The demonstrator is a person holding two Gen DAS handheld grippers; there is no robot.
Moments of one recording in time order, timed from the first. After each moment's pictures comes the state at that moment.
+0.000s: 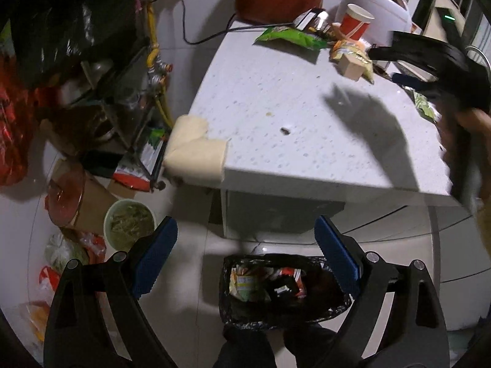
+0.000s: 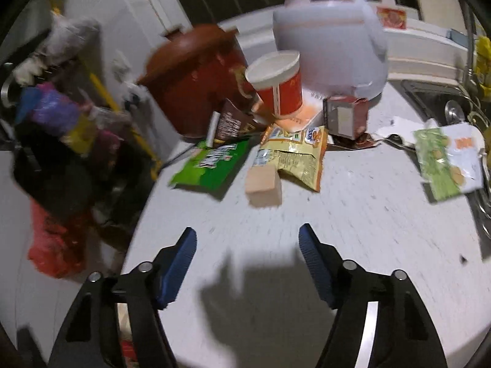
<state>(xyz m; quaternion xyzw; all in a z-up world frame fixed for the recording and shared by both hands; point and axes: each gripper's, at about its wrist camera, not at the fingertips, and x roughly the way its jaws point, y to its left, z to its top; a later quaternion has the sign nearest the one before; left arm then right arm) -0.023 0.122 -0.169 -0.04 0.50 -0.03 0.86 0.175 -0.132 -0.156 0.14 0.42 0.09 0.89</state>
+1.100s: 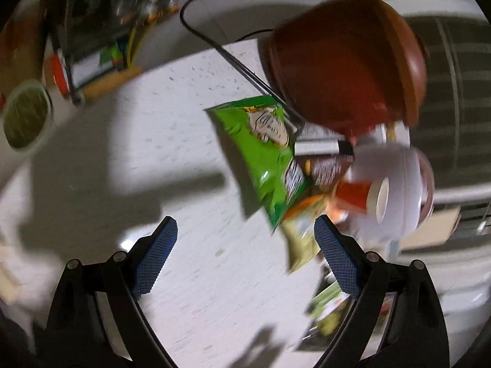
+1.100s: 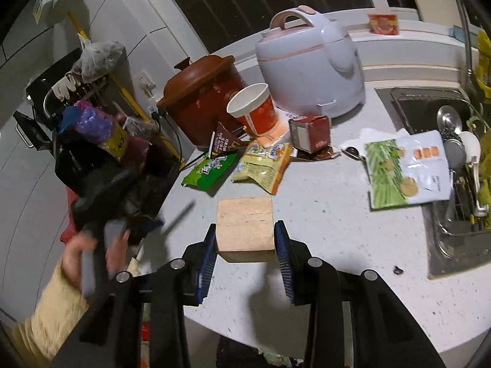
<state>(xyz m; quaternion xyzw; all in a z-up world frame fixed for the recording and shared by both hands) 0.207 0.117 -0.168 -0.50 0.46 0.00 0.73 0.096 -0.264 -0.111 0.17 0.39 0.19 0.89</state>
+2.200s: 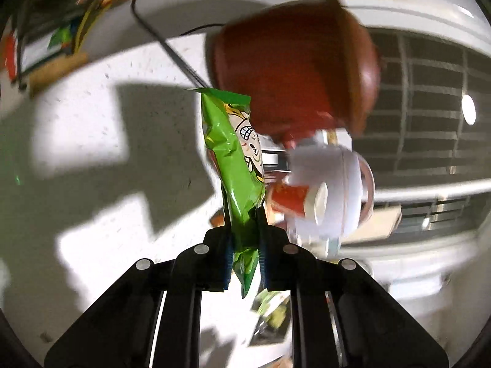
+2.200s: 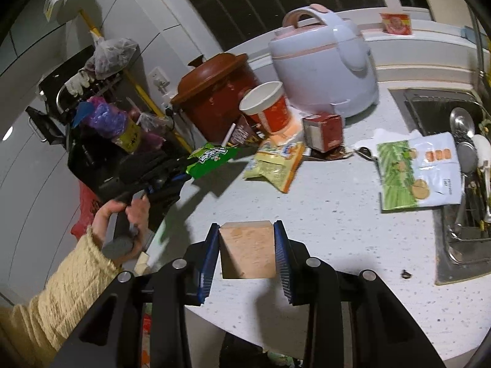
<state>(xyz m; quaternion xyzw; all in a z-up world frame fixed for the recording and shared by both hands) 0.203 0.115 -0.153 -0.55 0.40 -0.13 0.73 0.101 -0.251 -0.107 0.16 0.38 0.23 0.88</state>
